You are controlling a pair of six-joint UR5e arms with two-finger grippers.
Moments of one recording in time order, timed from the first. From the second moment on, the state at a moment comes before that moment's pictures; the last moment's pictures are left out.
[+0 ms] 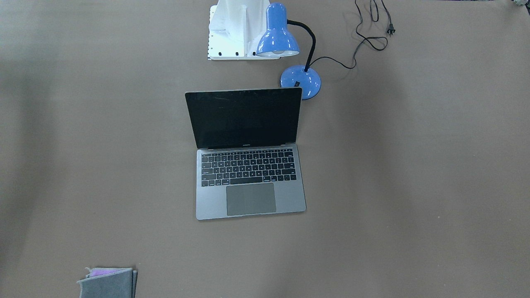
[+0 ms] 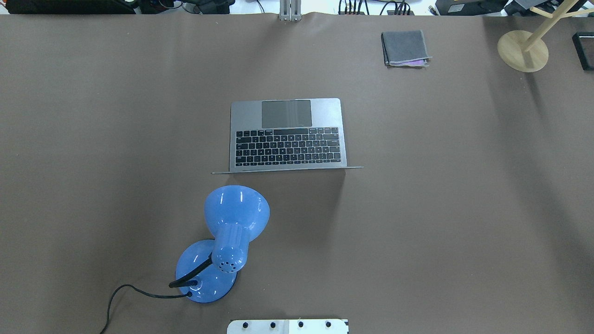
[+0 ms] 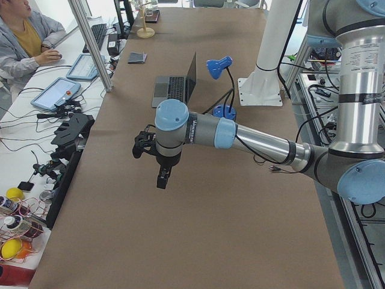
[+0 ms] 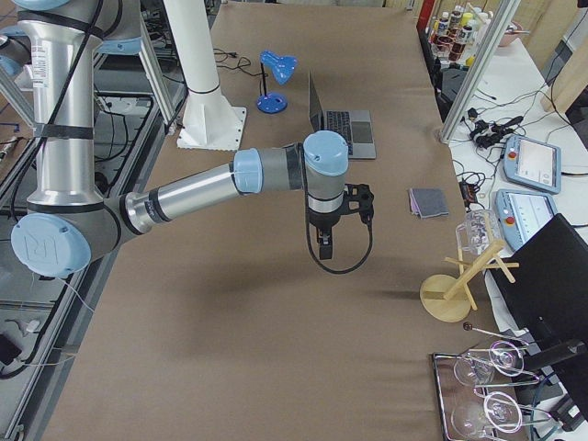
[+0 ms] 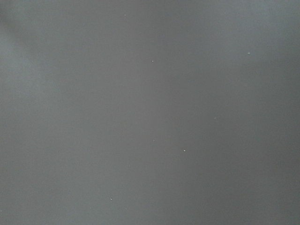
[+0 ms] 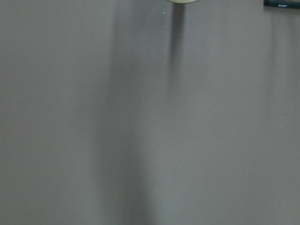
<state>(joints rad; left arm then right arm) -1.65 -1.52 -1.91 -1.44 -2.35 0.10 1.56 -1.63 2.00 -1.84 2.37 -0.01</state>
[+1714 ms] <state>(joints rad) -1.43 -1.53 -2.12 -1.44 -2.38 -0.39 1.35 -1.61 2.17 -1.78 2.38 0.39</state>
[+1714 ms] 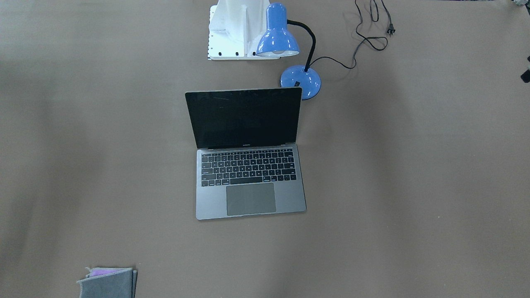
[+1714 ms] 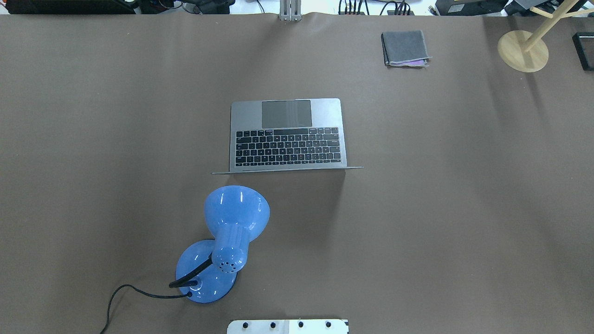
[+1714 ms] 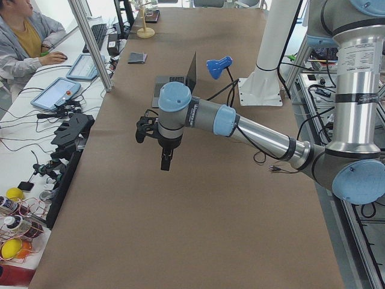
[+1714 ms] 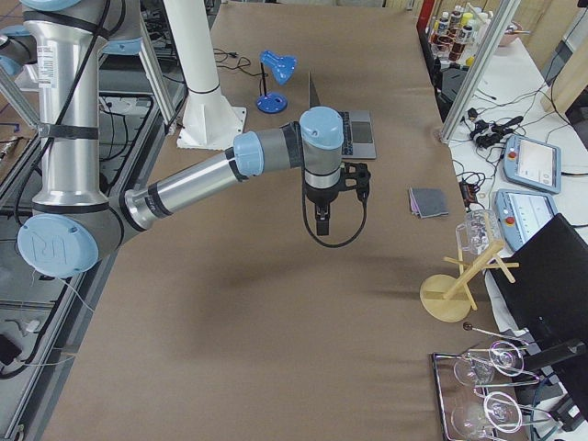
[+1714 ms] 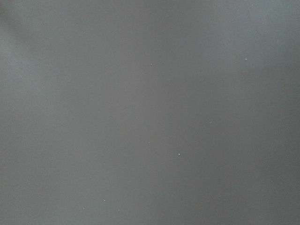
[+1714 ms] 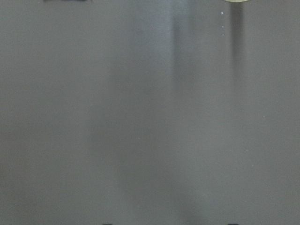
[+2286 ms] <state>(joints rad) -1.08 -1.69 -2.26 -1.44 -2.35 -0.90 1.05 -1.48 2.27 -1.66 2.35 0.88</state>
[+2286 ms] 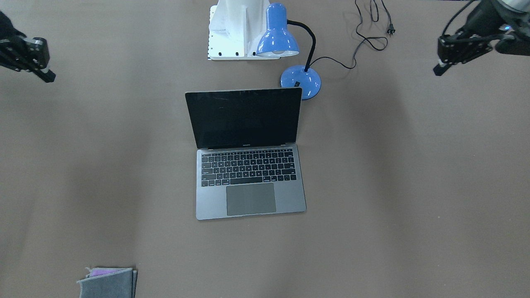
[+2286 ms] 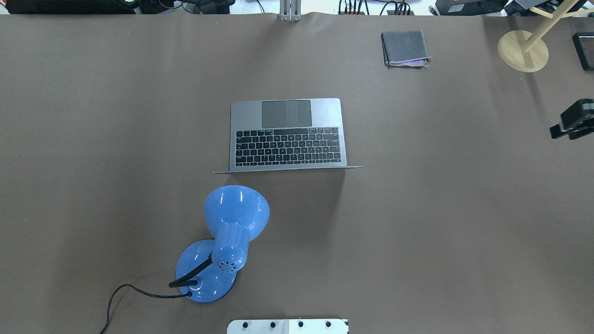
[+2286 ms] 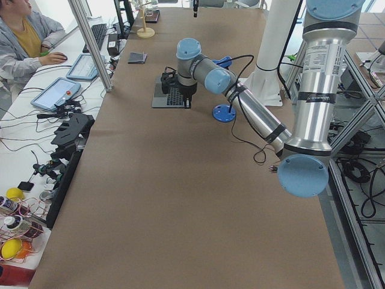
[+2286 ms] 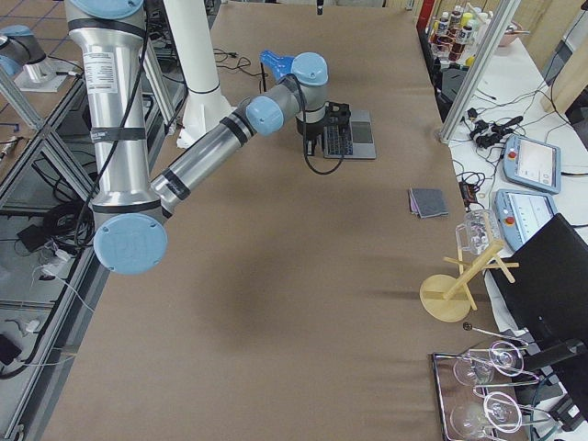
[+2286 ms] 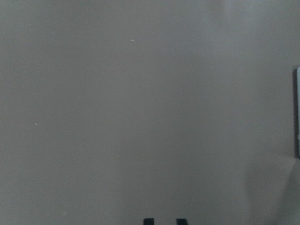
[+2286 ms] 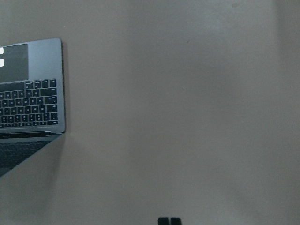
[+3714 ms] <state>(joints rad) -0.65 -2.07 -2.06 -1.44 -2.12 -1.26 0.55 -1.13 2.13 -1.65 1.98 1.33</state>
